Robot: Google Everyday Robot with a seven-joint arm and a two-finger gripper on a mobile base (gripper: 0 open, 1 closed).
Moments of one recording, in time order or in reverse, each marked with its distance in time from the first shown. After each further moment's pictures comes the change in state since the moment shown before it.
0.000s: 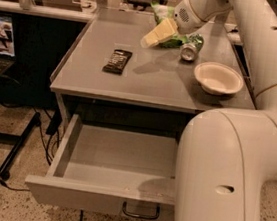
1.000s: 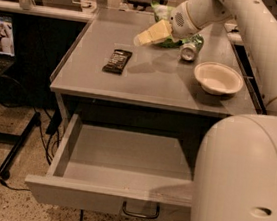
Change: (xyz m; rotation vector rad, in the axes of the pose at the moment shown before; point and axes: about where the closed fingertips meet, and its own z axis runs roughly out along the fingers) arm -0.009 0.016 0.015 -0.059 -0.103 0.076
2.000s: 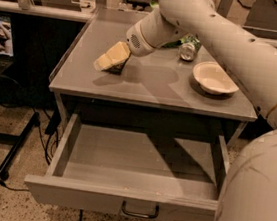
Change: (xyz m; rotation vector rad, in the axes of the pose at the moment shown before) arm 0.005 0.097 0.079 0.014 0.009 -0.167
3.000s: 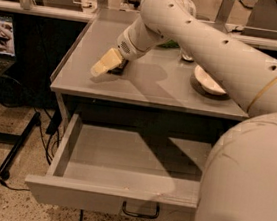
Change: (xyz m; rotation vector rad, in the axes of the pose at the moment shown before) arm -0.002 -0.015 0.037 0.104 0.046 -0.077
